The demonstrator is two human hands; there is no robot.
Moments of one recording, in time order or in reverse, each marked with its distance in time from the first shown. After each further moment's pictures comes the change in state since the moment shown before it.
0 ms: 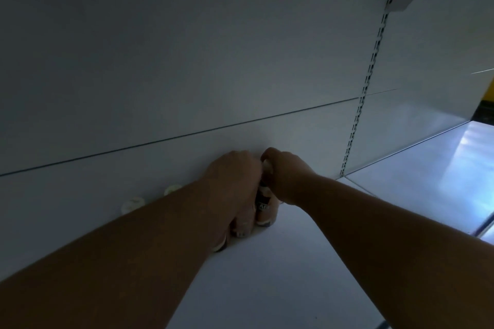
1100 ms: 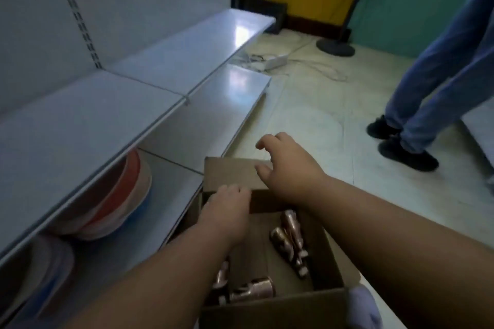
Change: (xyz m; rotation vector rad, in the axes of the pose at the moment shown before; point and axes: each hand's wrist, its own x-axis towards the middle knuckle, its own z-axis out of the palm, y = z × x) left_hand -0.217 0.394 0.133 -0.355 -0.421 0.552; right_hand -0.430 0.230 -0.065 -0.163 0.177 0.612
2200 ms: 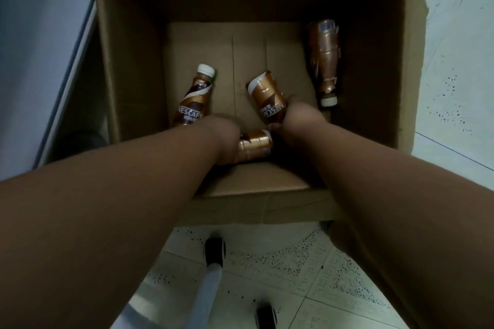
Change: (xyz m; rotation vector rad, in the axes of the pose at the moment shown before) left_hand 0.062 -0.041 0.302 0.110 -1.056 -0.027; right_hand -0.034 0.213 0.347 0.151 -0.886 0.723
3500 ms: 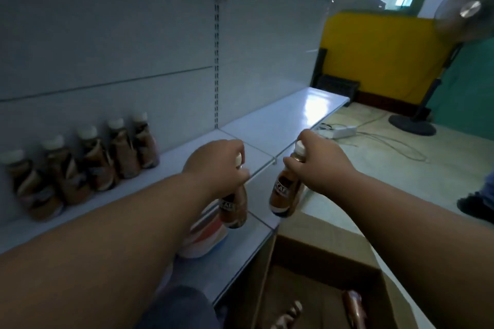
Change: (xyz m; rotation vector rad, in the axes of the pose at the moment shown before) left_hand -0.523 -0.114 -0.115 -0.260 1.525 -0.130; right_hand -0.471 -0.233 -0.169 -0.103 1.037 -0.957
